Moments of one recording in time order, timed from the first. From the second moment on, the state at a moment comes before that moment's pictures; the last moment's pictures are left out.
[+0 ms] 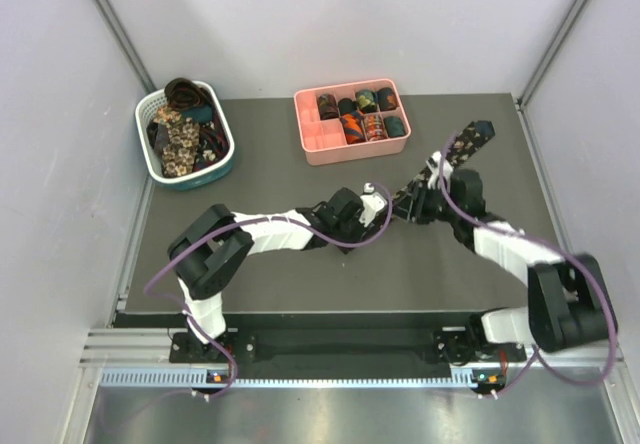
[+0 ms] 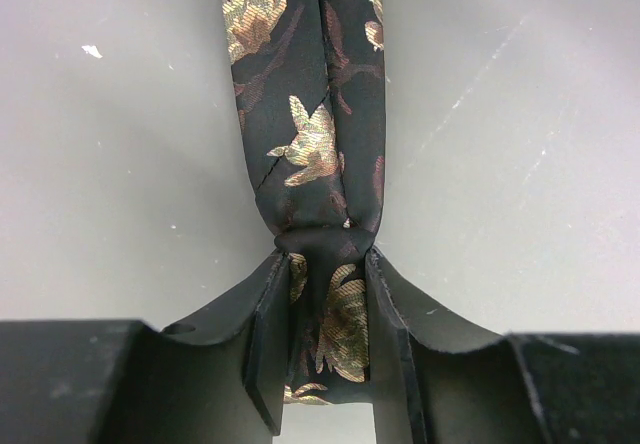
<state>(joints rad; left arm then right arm) -0.89 1.84 1.04 -0.04 0.03 0.02 0.22 1.38 0.63 0.20 -0.61 0.46</state>
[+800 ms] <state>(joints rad) -0.88 1.91 1.21 -0.27 0.05 0.02 1.28 1.04 0.36 0.10 0.47 0.40</state>
